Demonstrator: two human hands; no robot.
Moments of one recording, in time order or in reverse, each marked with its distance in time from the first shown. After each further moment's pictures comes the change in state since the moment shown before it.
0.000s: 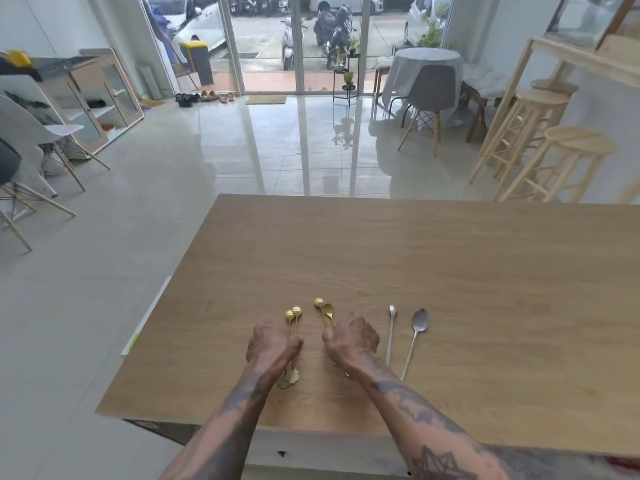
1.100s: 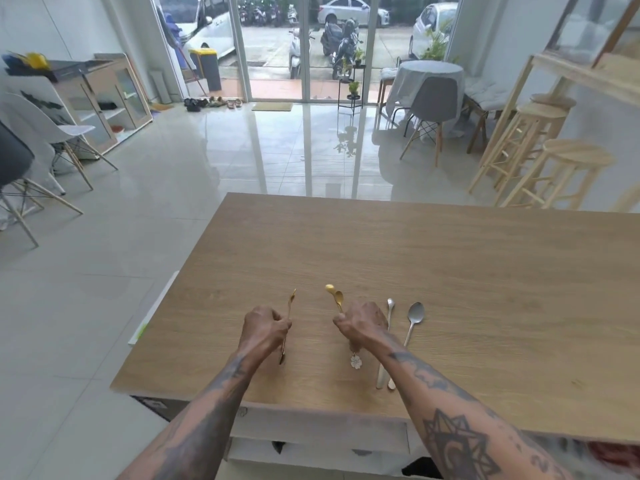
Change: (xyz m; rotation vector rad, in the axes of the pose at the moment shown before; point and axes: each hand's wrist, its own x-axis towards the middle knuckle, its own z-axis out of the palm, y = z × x) left_hand -0.016 -0.017 -0.024 -0.270 0.044 0.098; right_hand -0.002 0.011 -0.031 -0.067 -0.138 -0.078
